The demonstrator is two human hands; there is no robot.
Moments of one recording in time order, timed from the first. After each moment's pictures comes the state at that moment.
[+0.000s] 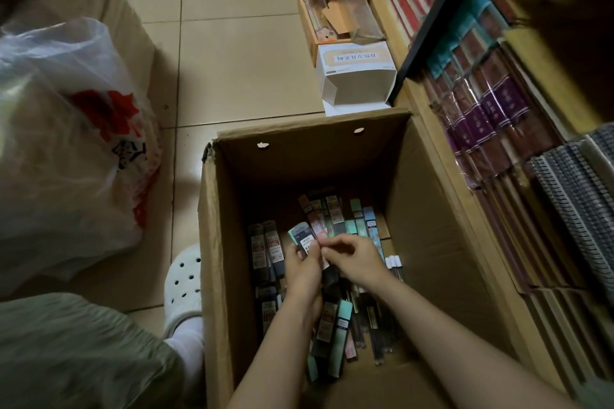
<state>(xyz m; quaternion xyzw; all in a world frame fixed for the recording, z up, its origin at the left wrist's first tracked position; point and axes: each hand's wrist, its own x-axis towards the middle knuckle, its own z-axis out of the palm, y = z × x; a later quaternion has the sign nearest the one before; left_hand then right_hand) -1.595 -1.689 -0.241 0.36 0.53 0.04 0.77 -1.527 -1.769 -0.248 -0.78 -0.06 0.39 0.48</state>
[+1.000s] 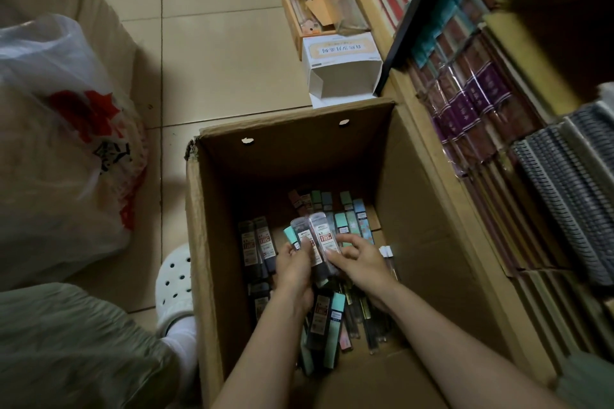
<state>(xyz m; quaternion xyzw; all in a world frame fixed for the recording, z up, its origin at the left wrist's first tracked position) -1.593 -1.690 -0.241 0.35 0.55 0.01 0.76 -1.538 -1.793 -0.246 -0.72 0.06 0.40 0.56</state>
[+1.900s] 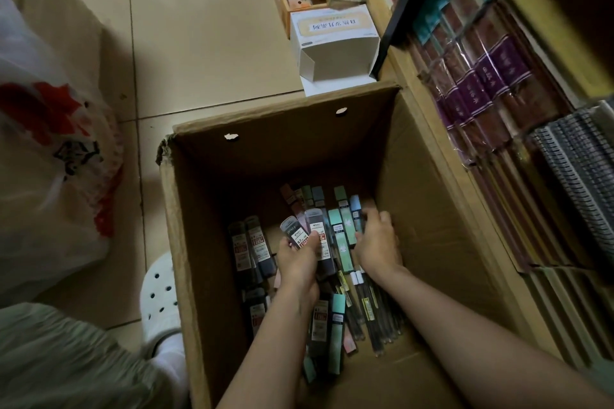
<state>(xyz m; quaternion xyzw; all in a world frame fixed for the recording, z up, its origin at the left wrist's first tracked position) -1.572 -1.689 -0.266 0.35 0.56 0.00 0.75 -1.500 -1.791 -0.283 -0.96 -0.02 0.21 0.18</state>
